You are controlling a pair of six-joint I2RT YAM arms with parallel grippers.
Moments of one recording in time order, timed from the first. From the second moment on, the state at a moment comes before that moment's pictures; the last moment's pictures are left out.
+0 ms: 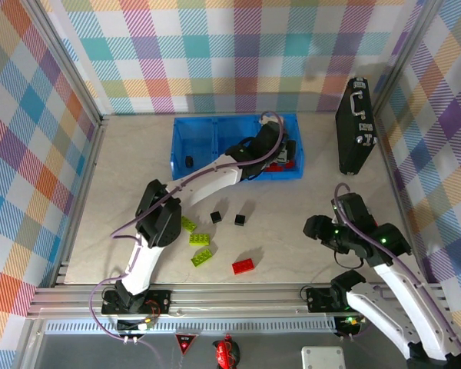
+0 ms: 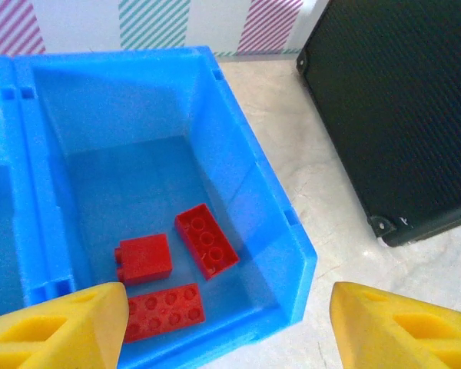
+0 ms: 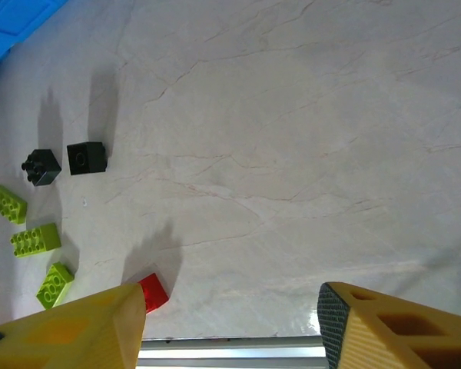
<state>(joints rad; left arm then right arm) -0.86 2.13 1.94 -0.38 -0.27 -0.47 0.45 0.68 0.82 -1.16 -0.08 0.82</state>
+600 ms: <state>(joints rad) -0.73 1.69 1.53 -0.57 -0.33 -0.31 0.59 0.97 0.82 -0.99 -0.13 0.83</state>
